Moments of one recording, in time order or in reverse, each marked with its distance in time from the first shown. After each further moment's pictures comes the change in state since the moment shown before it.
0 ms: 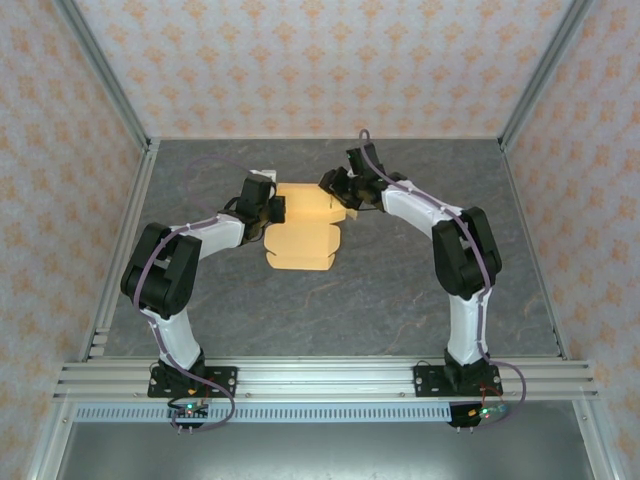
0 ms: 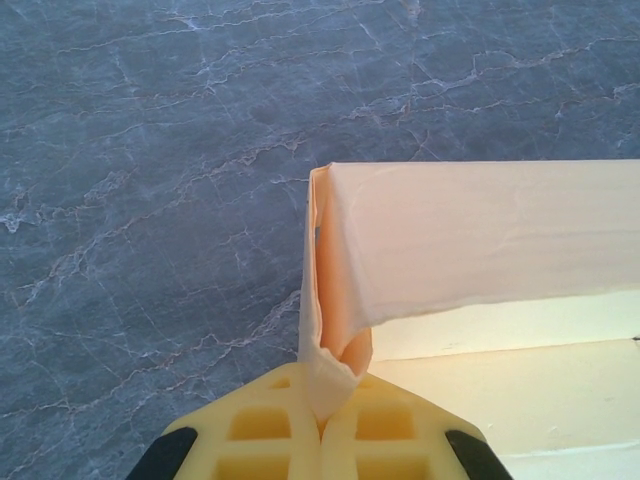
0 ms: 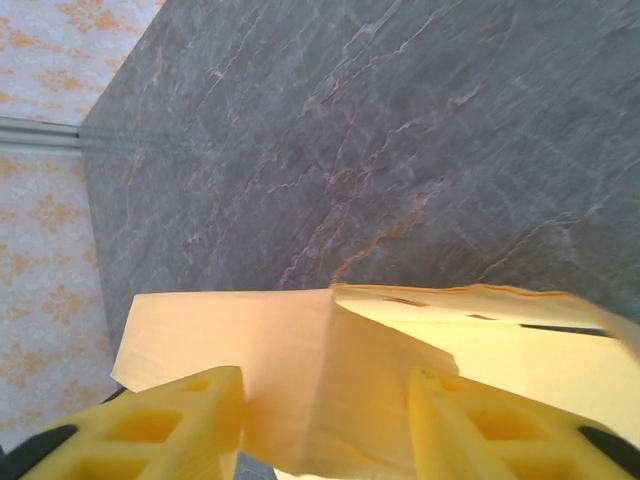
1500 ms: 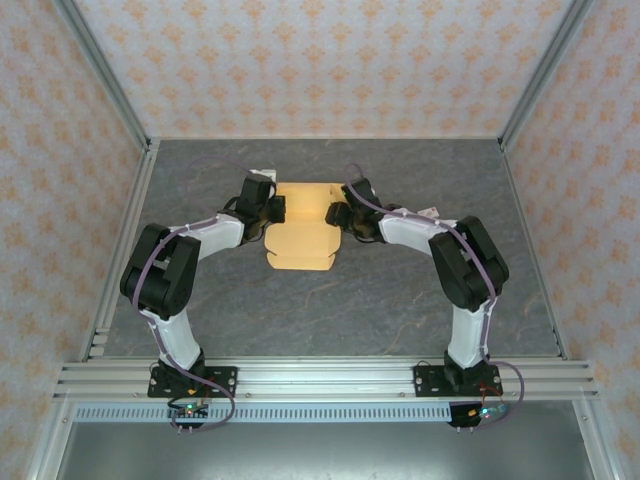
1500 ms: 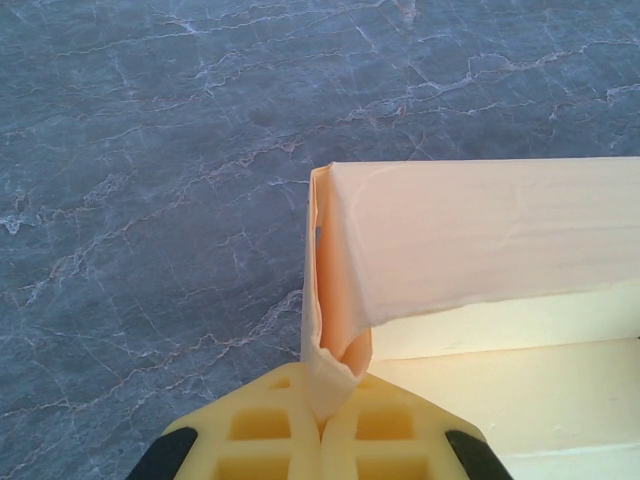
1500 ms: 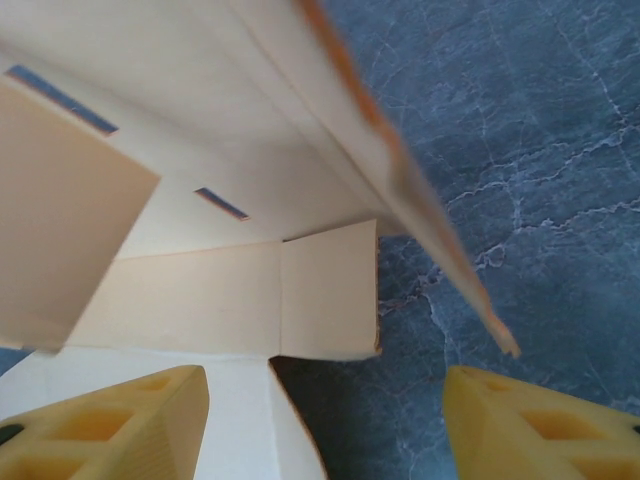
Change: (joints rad) left arm 0.000 -0.008 0.000 -0.006 0.003 0.000; right arm 0.072 -0.093 -0.322 0.114 0.296 -0.195
